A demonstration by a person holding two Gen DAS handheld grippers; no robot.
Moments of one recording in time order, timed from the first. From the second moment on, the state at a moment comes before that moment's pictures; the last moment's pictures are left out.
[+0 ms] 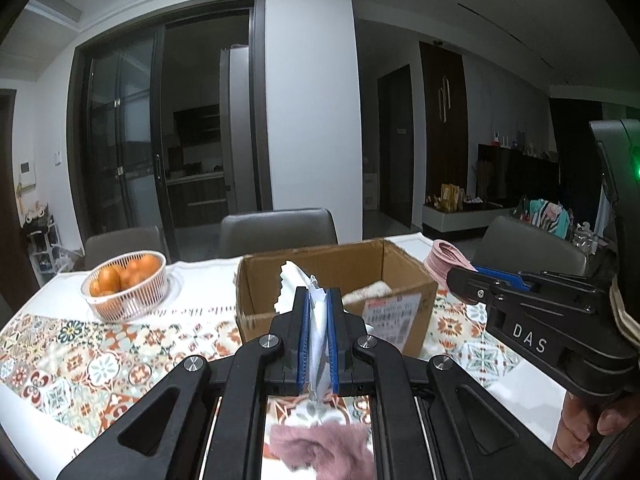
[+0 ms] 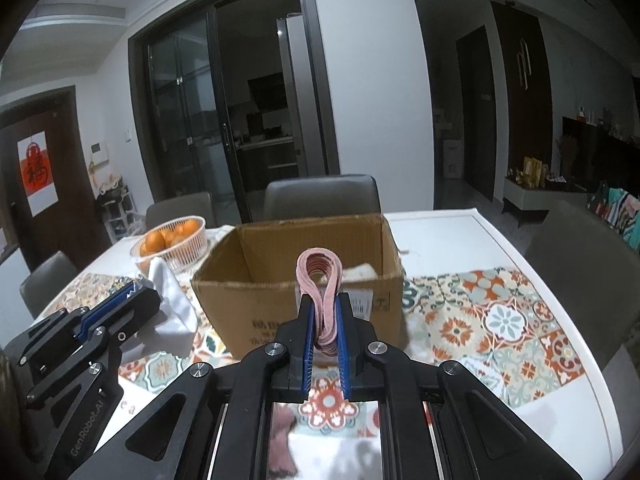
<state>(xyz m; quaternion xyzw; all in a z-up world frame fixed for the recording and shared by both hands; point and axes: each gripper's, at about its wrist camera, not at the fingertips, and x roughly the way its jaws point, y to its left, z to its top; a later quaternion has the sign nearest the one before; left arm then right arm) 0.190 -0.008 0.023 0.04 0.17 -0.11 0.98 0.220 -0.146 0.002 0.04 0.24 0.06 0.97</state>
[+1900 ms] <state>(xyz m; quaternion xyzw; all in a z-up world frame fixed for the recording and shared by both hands) 0.357 -0.007 -0.025 0.05 0.23 -0.13 0.96 0.375 -0.141 -0.048 0.07 0.31 0.08 0.95</state>
